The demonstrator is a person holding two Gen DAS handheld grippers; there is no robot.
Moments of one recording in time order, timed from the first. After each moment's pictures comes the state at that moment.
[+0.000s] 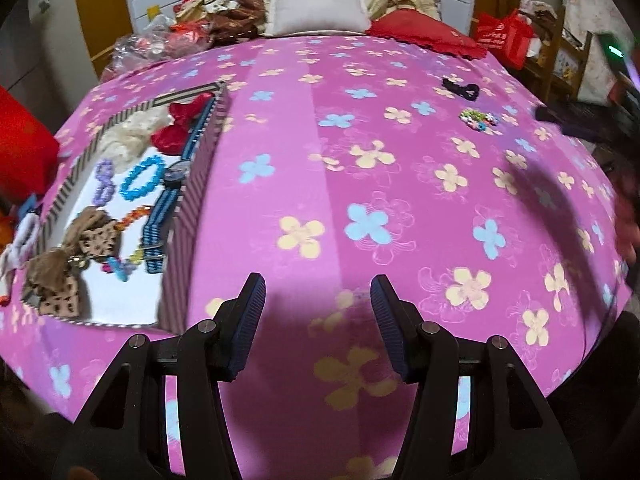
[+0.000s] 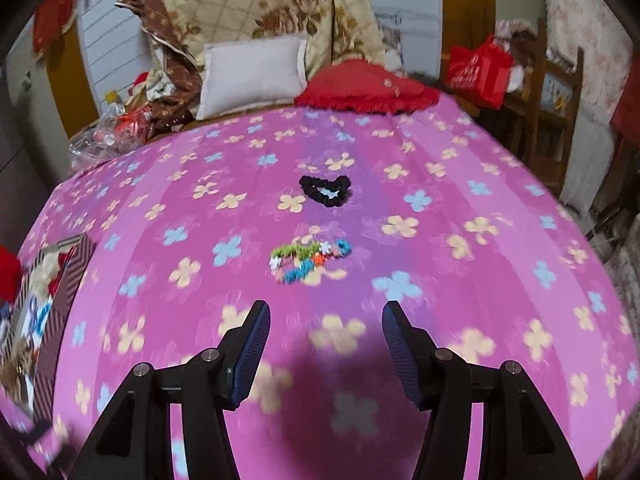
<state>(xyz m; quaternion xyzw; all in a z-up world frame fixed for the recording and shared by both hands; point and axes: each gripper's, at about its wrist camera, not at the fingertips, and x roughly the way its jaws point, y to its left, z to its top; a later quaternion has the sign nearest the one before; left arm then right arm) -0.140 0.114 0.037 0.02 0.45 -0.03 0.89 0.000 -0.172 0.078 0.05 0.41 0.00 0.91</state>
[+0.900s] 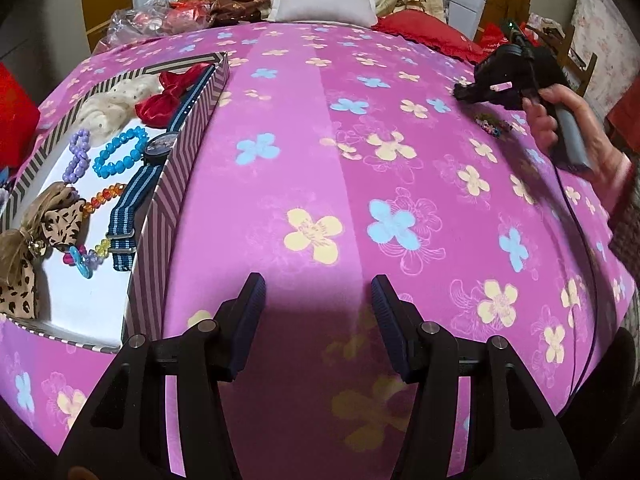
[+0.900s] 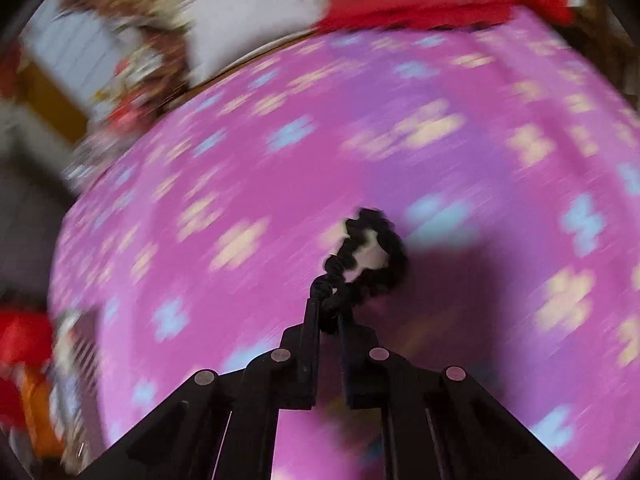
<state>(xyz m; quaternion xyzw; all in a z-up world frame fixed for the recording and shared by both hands) -0.121 0.135 0.009 -0.03 0.46 -0.05 0.88 0.168 -0.145 0.020 0.16 0.53 0.11 0.83</state>
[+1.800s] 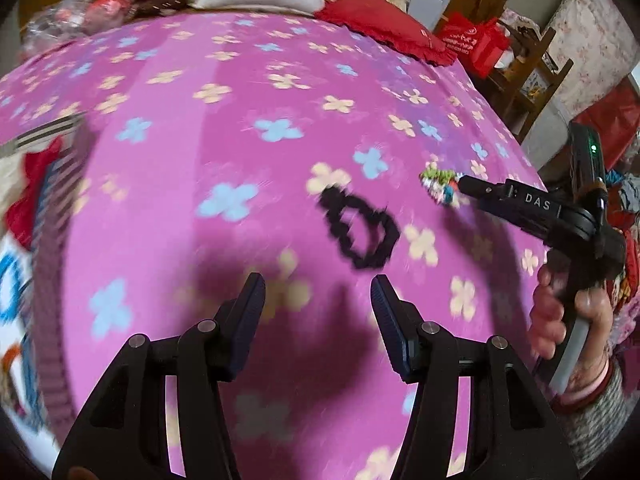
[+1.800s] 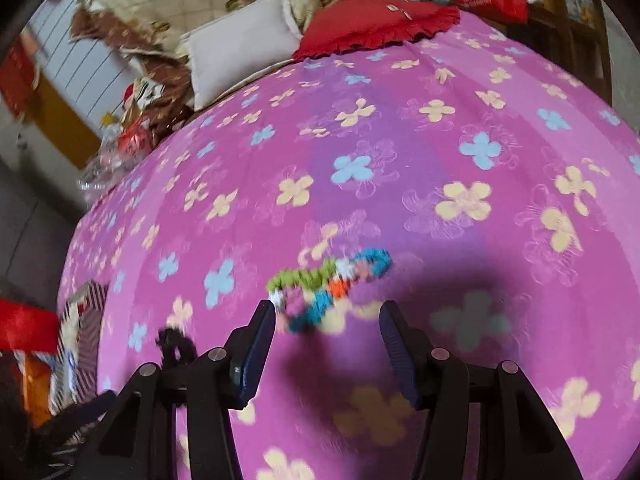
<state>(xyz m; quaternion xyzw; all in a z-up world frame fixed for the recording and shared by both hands) 0.028 0.063 0.039 -0.07 0.51 -0.15 0.84 0.094 -0.202 0.023 0.19 0.47 0.06 0.86</state>
